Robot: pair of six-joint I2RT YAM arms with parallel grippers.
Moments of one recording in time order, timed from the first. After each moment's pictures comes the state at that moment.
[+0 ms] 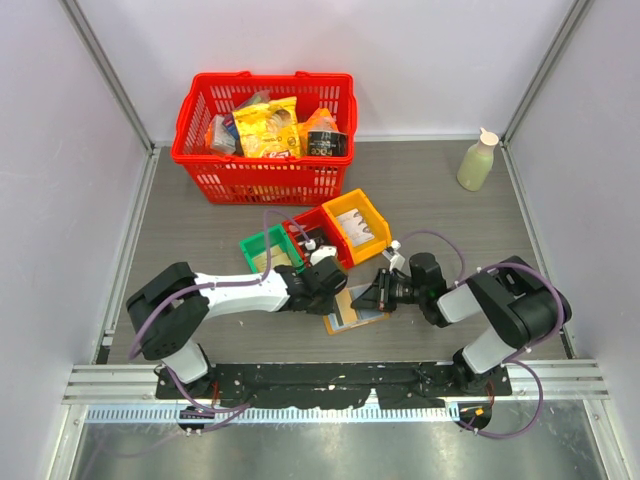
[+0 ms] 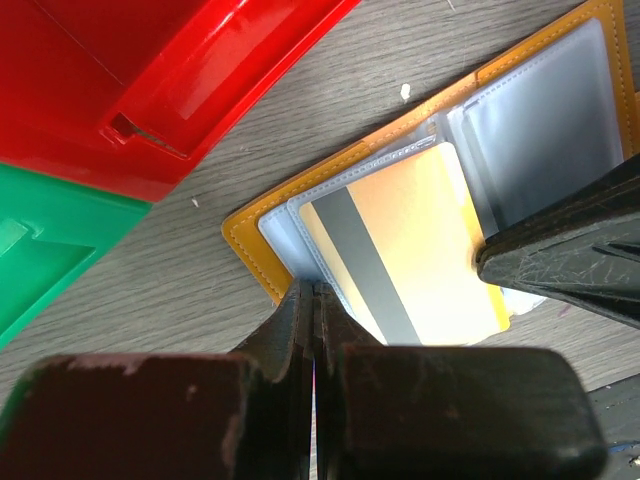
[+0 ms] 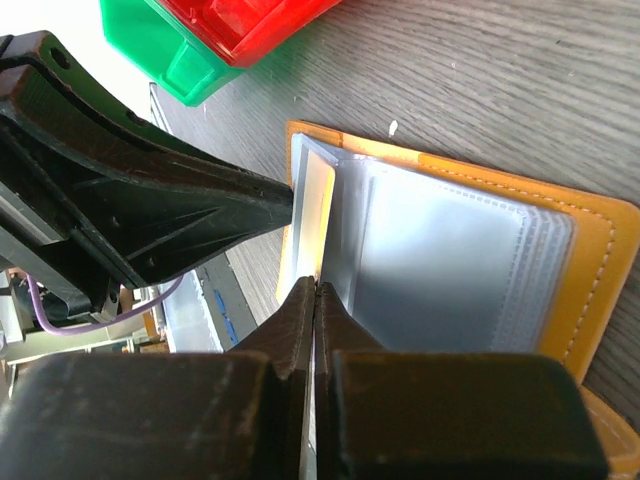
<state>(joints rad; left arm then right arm) -1.04 1.64 0.90 -0.35 -0.20 -0.84 0.45 1.57 0.23 0.79 -0.77 0.82</state>
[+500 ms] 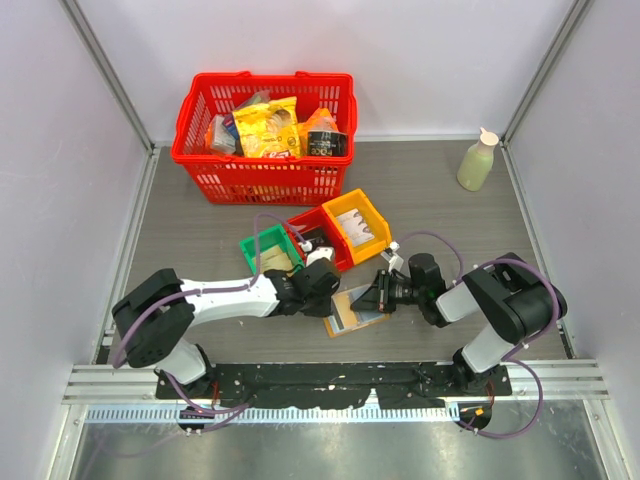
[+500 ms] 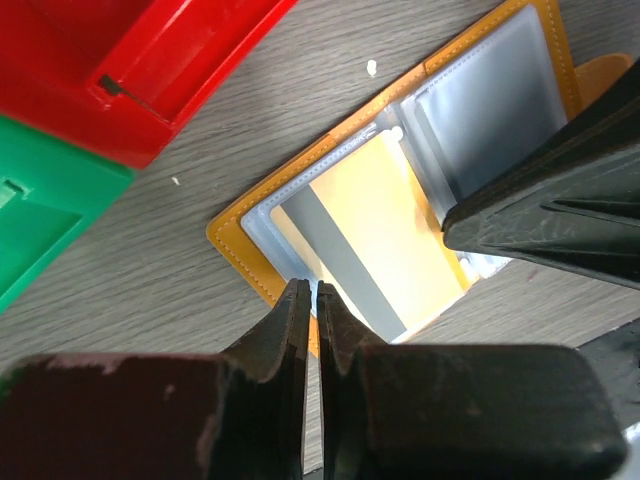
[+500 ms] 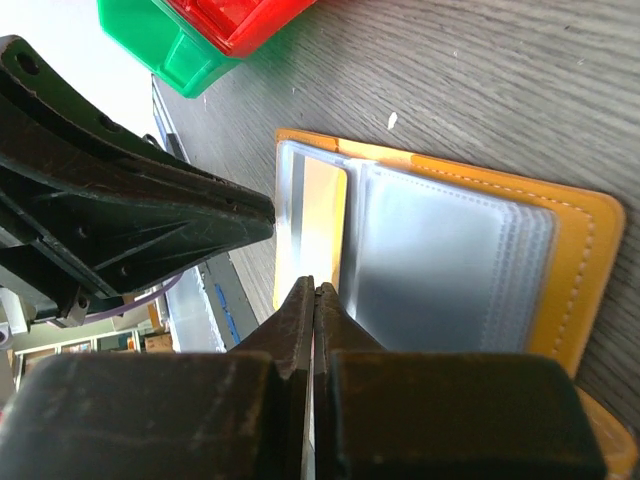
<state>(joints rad) -1.04 1.55 0.83 -0.29 -0.16 -0.84 0.45 1.61 0.23 0.82 -0.79 0.82</state>
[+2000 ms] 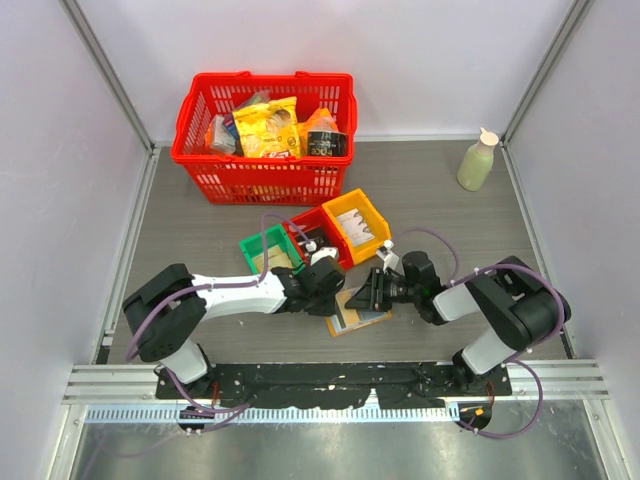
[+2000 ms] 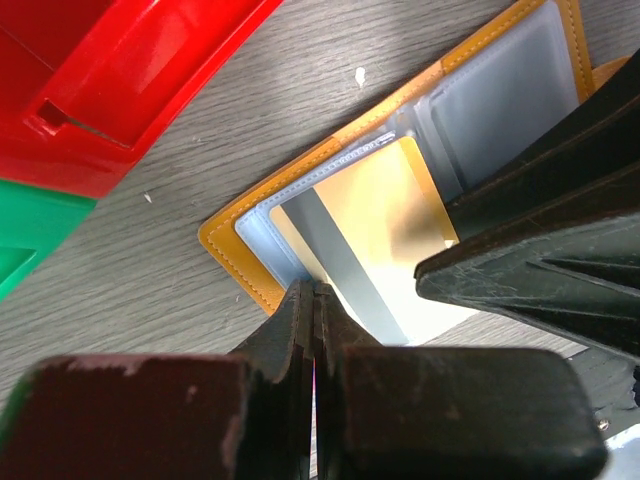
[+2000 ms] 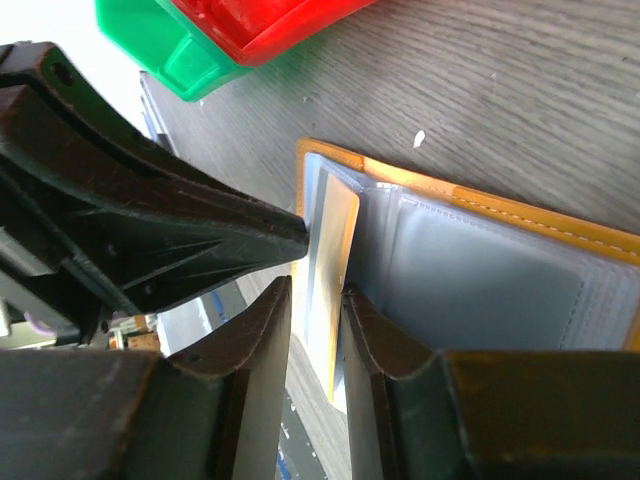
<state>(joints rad) -1.04 1.62 0.87 -0.28 -0.13 -0.84 0.51 1.57 0.28 0.72 -0.72 0.79</state>
